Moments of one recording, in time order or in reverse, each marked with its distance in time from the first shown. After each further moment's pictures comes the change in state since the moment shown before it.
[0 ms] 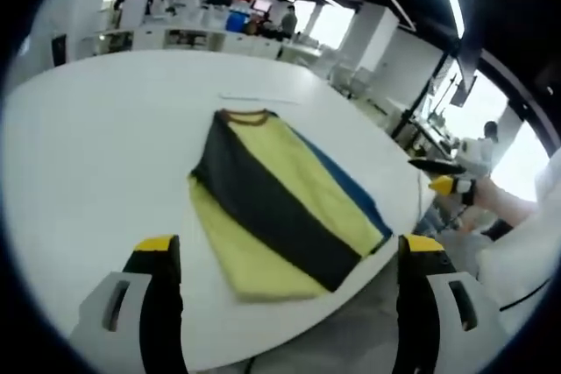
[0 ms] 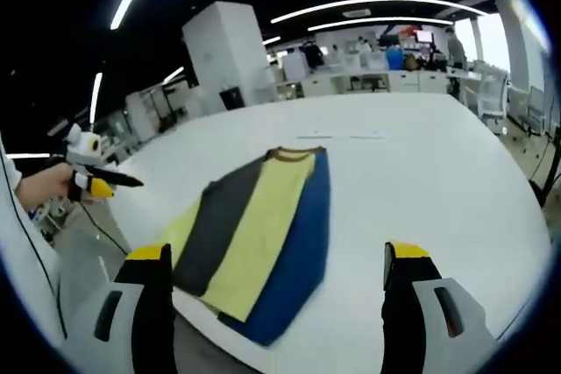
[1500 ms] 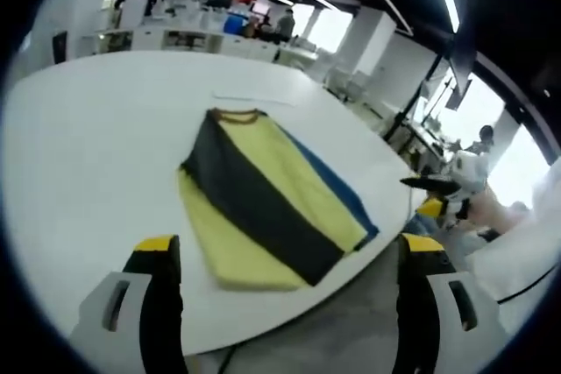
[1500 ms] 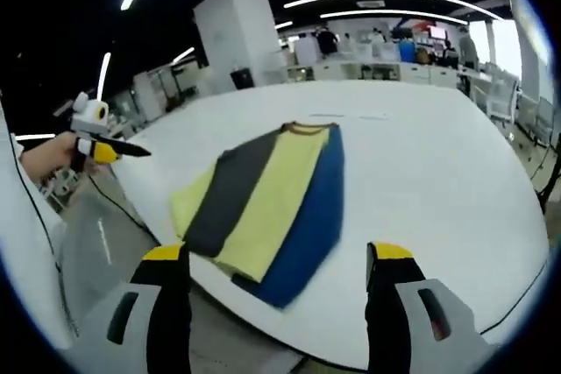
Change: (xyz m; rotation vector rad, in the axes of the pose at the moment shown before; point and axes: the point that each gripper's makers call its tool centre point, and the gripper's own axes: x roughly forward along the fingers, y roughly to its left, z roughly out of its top) left arm -0.011 -0.021 -0.011 -0.013 -0.018 -0.018; right arm -0.011 0.030 -0.046 -0.076 0.109 0.050
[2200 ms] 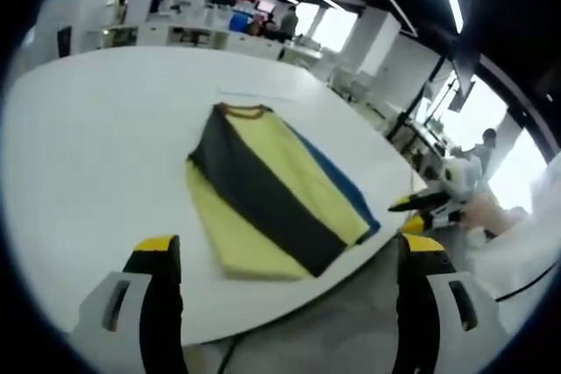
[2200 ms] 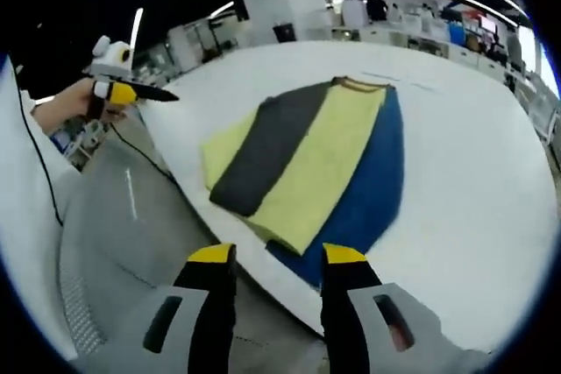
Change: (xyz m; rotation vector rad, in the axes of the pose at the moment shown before) left arm -0.009 0.007 -0.009 -0.022 0.009 0.015; right arm 0.028 0.044 -0.041 -0.112 0.220 0.193
